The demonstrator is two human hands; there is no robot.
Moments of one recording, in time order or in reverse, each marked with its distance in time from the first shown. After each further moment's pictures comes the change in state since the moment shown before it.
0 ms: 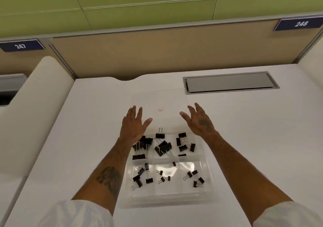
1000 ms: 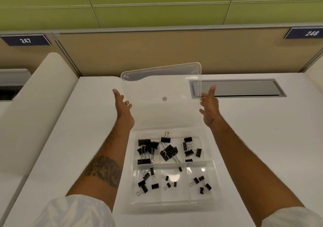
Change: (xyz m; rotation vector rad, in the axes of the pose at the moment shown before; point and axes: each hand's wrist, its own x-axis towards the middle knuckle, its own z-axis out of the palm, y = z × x) left_hand 0.048 -0.010 -0.066 -1.707 0.282 -0.598; right_hand 0.036 -0.053 -0.058 1.272 0.162 0.424
